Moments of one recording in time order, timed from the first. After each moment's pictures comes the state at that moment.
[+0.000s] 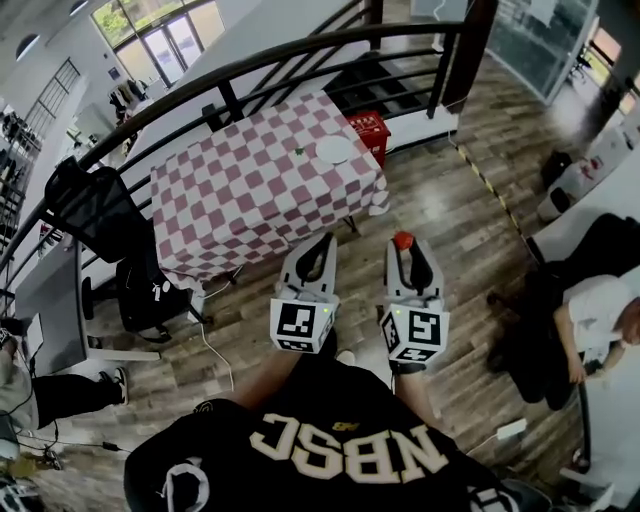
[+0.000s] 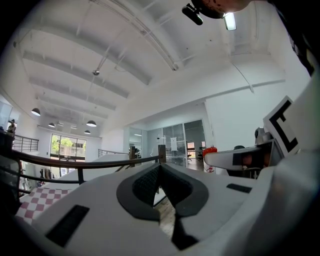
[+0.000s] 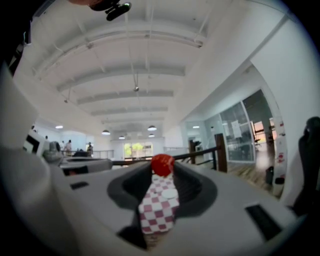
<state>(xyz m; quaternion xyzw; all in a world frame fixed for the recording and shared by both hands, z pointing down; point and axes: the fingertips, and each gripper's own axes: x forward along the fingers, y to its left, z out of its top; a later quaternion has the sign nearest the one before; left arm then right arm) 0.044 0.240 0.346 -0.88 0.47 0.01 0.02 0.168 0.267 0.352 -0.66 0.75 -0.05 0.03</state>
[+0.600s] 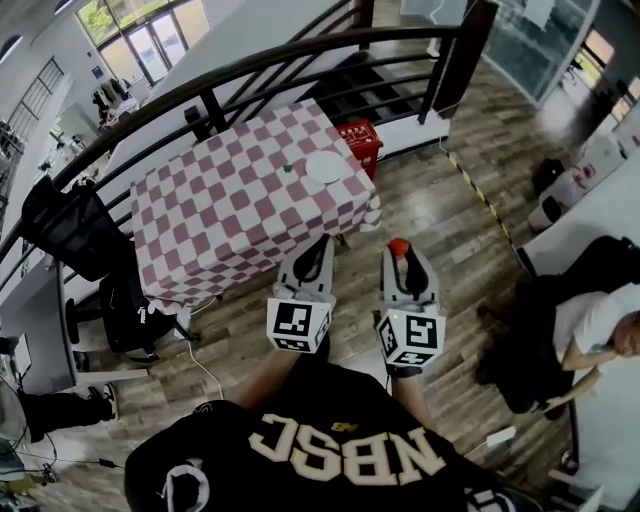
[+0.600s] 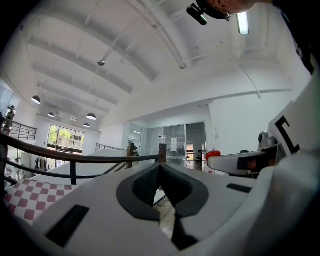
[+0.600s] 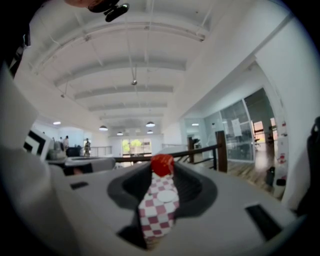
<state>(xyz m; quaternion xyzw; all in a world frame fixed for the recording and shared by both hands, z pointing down) 0.046 0.127 0.369 -0.89 0.46 0.02 -0.01 0.170 0.164 0.374 -0.67 0.74 -0.05 0.01</state>
